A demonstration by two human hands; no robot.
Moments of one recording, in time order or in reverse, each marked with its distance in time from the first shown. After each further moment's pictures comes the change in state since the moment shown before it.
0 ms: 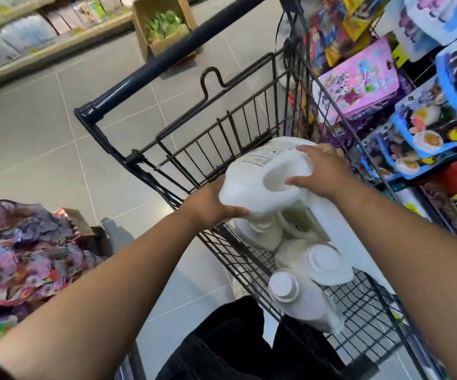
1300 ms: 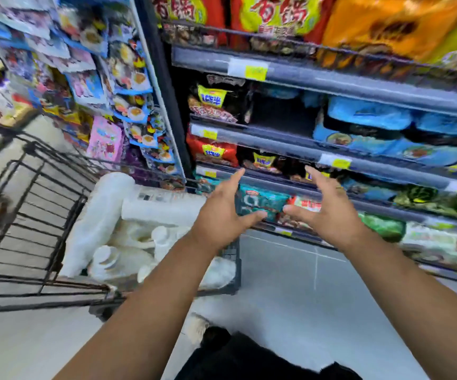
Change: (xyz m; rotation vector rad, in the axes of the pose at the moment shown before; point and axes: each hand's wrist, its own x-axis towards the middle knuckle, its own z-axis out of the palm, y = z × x) left_hand -0.236 0.235 0.239 0.199 -0.299 0.944; right_hand -0.510 0.152 -0.031 0.509 0.775 0.565
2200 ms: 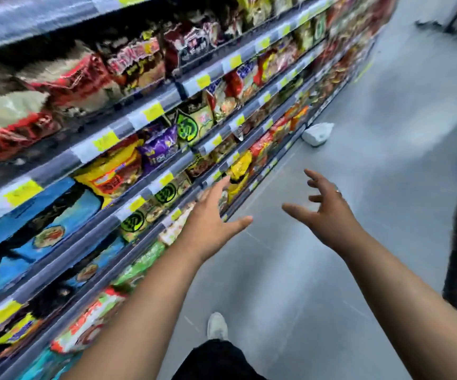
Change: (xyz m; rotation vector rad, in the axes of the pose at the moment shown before) left_hand 0.008 0.433 0.489 0.049 -0.845 0.647; right_hand -0.305 0.375 -0.370 0.287 0.971 0.751
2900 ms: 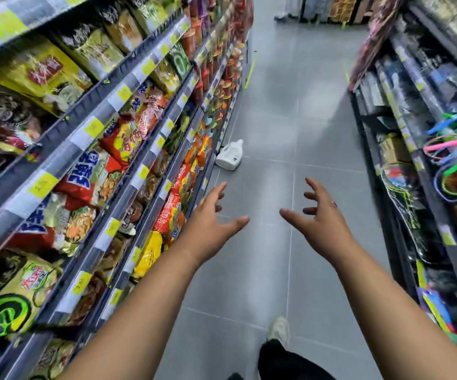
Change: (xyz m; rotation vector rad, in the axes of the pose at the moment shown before) left_hand 0.402 0.172 0.199 -0.104 -0.441 0.174; right_hand 0.290 0.130 -0.205 0.168 0.418 0.328
